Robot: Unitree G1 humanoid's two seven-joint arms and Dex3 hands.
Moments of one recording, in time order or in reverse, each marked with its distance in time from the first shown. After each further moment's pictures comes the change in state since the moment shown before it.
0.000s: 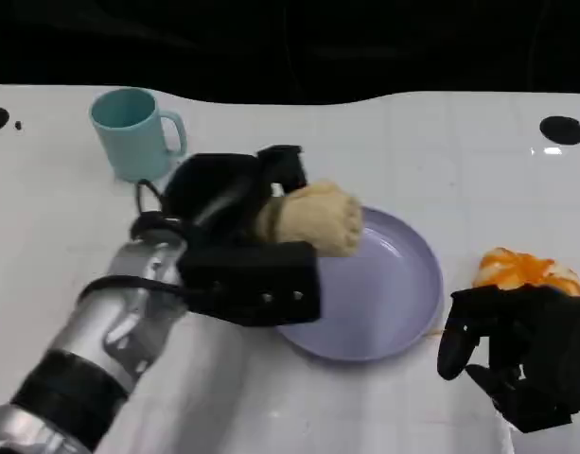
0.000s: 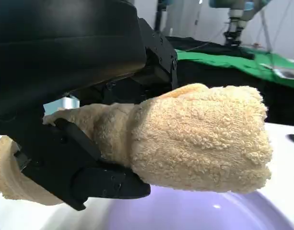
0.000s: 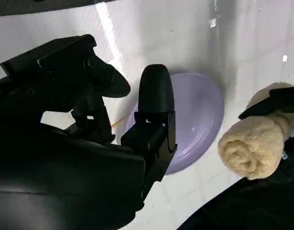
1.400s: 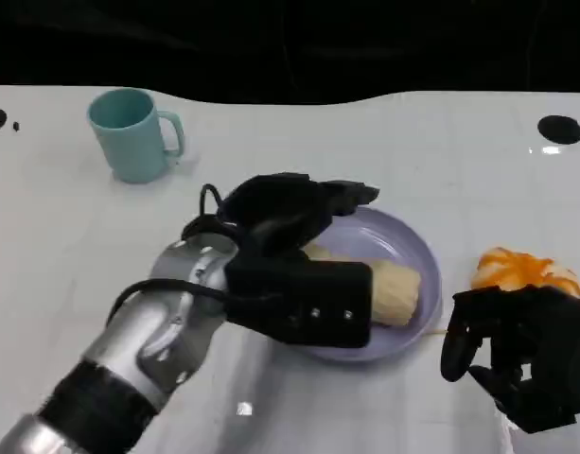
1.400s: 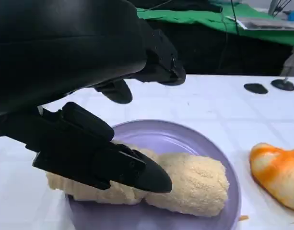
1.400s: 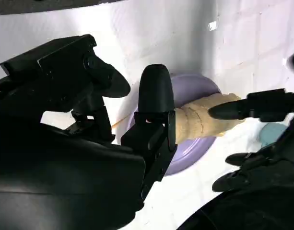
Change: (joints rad) left arm 0.035 -0.011 -0.043 -0.212 -0.010 0.108 -0.285; right arm 0.005 -0.016 -0.014 0.021 0.021 -0.044 0.009
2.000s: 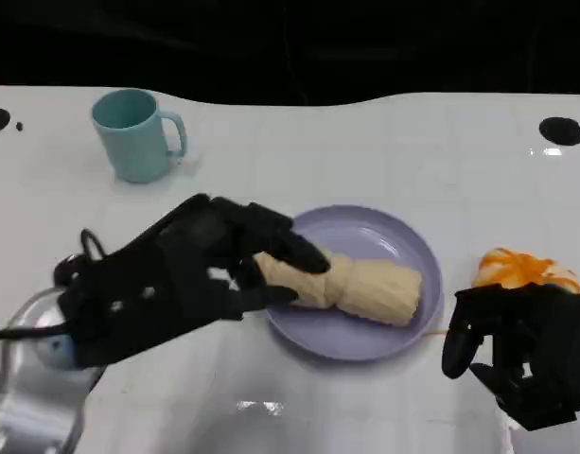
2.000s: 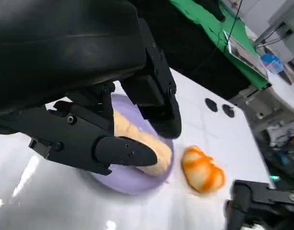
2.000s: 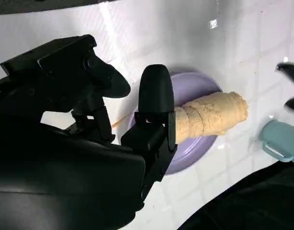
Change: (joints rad) left arm 0.383 0.108 0.348 -0.597 -0.509 0.250 -0.284; right arm -0.010 0.002 0.003 0.006 -0.001 0.019 0.000
